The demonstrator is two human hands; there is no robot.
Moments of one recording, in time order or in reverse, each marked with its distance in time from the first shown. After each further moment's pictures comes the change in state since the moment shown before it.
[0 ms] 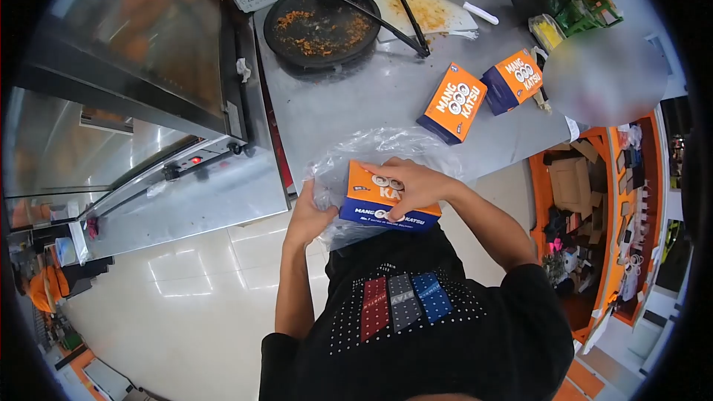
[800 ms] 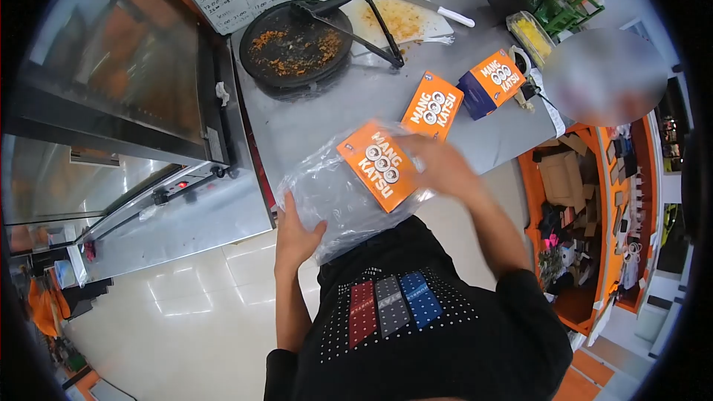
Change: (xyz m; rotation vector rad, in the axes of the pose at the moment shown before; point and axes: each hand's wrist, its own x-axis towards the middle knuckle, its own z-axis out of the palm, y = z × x) left_hand -0.009 0.008 0.017 0.607 0.184 -0.045; right_hand -0.055 0.032 -0.053 -0.203 0.391 0.091
